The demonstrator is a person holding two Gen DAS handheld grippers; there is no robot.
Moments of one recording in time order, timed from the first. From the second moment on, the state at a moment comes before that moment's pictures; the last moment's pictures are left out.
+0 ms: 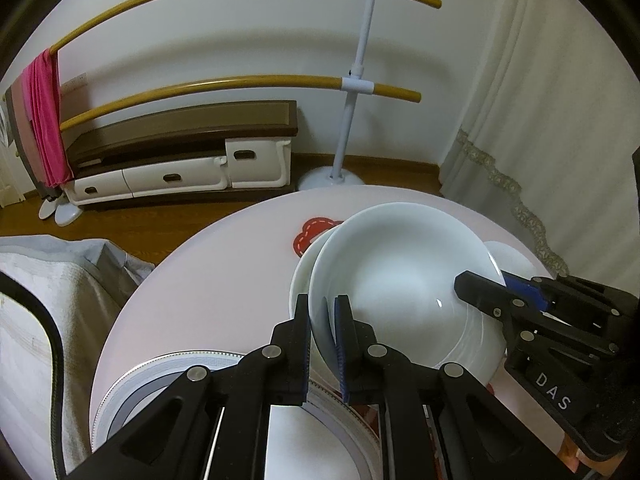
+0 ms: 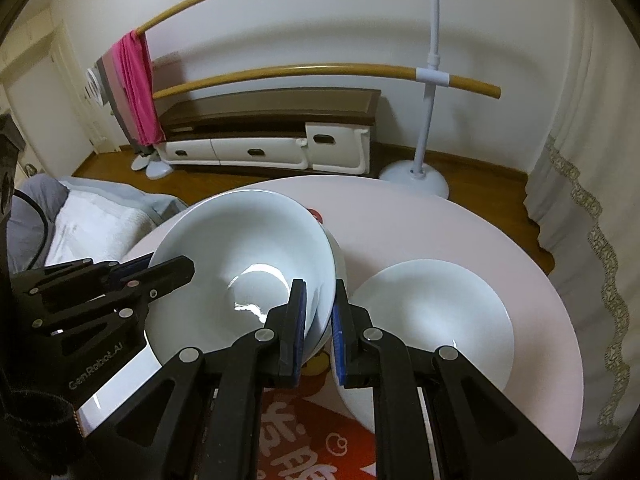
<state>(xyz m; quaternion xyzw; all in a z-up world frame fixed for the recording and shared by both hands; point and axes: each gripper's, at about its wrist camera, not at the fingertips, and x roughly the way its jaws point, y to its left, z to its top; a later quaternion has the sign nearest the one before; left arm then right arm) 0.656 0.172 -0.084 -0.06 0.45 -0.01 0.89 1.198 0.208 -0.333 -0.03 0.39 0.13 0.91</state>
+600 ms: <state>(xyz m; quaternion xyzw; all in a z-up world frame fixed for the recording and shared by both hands) 0.654 0.179 -0.096 -0.06 0.45 -0.02 0.89 1.207 0.211 -0.338 -0.06 0.38 0.10 0.92</state>
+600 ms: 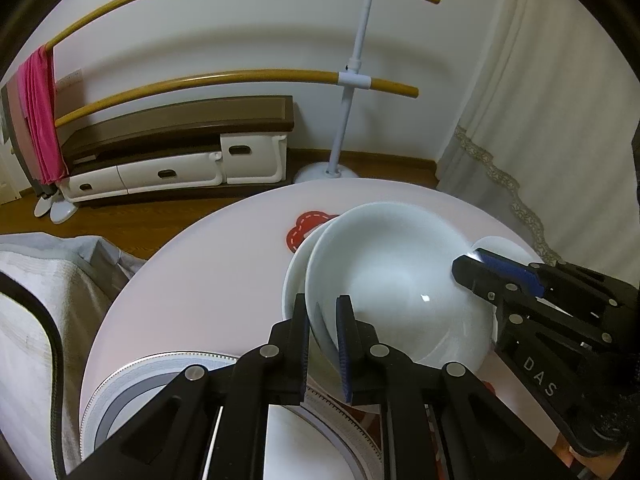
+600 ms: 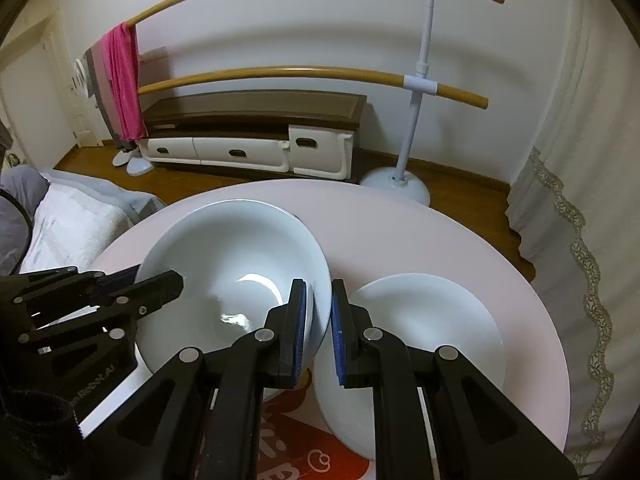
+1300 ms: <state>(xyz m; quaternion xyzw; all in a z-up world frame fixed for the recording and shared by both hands) 0.649 0.175 -0.092 -0.06 0.45 -0.02 0.89 1.212 0.210 -0.341 -0.04 0.39 0.11 0.91</state>
